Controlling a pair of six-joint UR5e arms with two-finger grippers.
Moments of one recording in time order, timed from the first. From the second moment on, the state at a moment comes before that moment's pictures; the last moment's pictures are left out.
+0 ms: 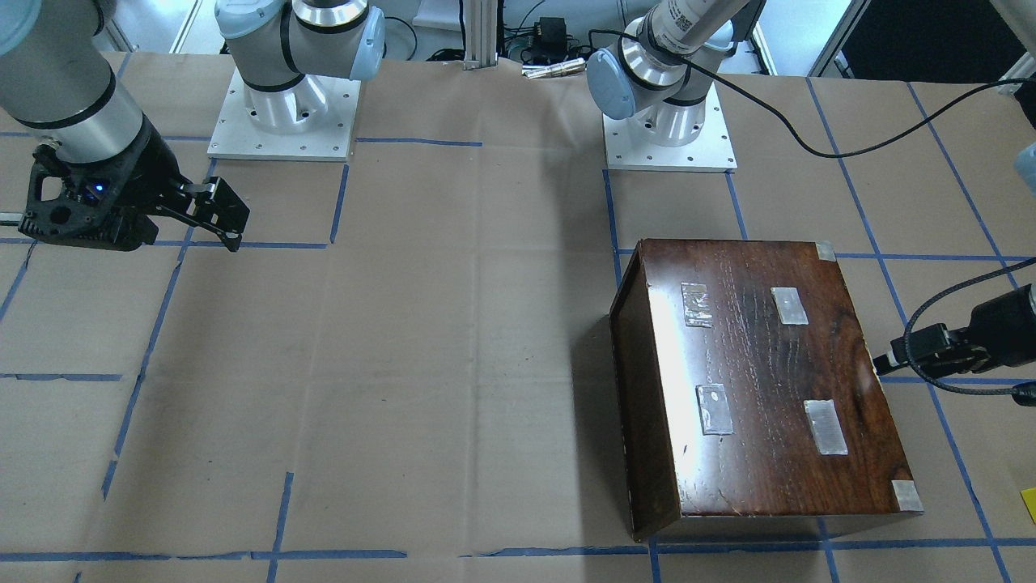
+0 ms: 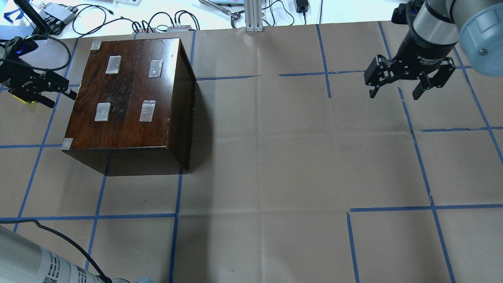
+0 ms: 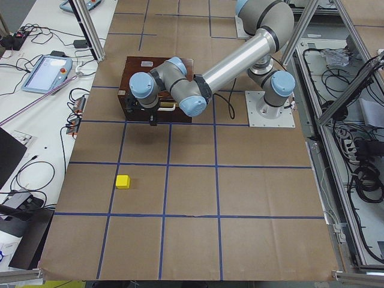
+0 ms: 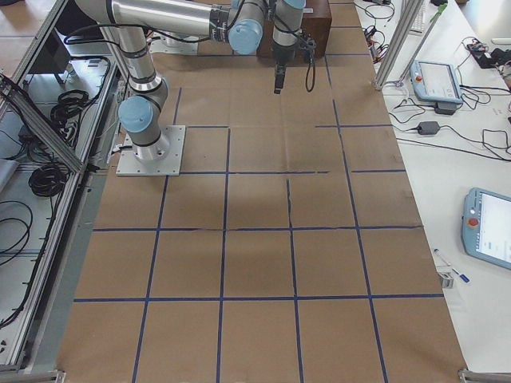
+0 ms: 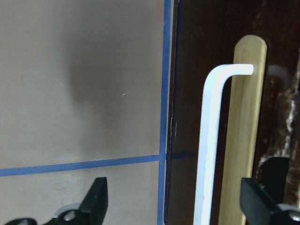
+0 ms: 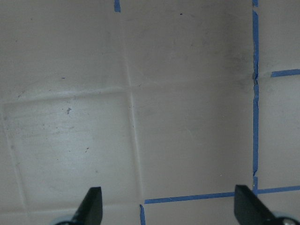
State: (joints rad) left arm -0.98 -2.00 -1.44 -1.47 1.32 0.58; right arm 1.45 -1.53 1.63 -1.62 -1.56 -0.03
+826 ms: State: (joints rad) left arm -0.99 -2.05 -1.43 -1.45 1.32 0.58; right arm 1.45 -1.53 1.63 -1.62 -1.56 -0.03
